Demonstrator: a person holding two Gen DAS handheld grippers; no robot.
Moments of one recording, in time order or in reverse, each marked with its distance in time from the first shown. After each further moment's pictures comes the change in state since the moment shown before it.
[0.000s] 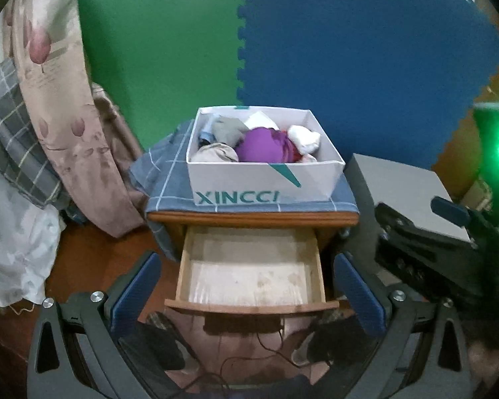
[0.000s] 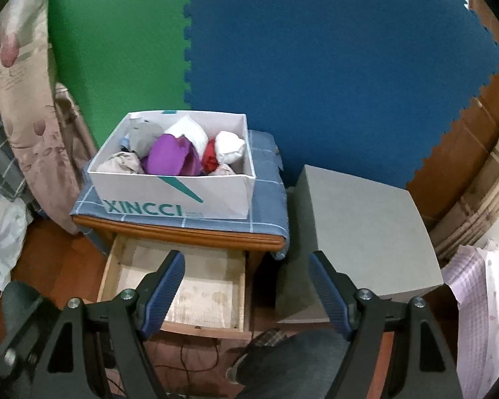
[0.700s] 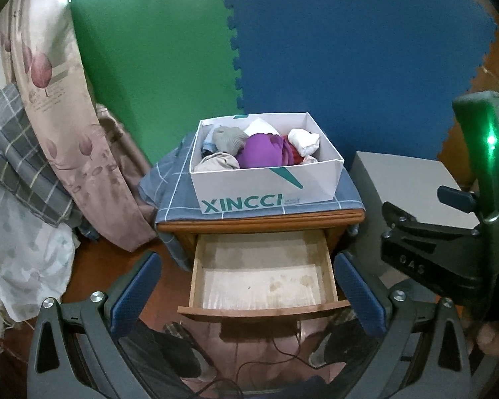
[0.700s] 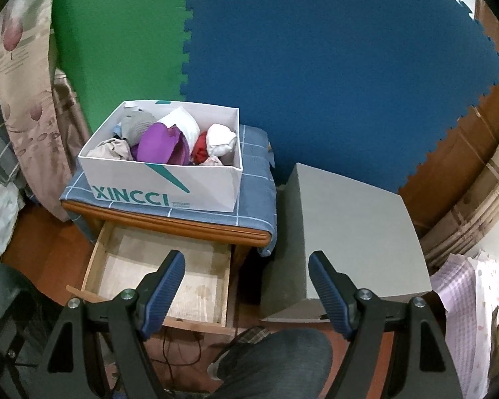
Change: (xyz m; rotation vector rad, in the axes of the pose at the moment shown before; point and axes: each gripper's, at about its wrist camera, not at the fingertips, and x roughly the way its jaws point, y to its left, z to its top) left arm -0.009 -0.016 -0.007 0.062 -0.045 0.063; right arm 0.001 -0.007 -0.006 -0.060 0.005 -0.027
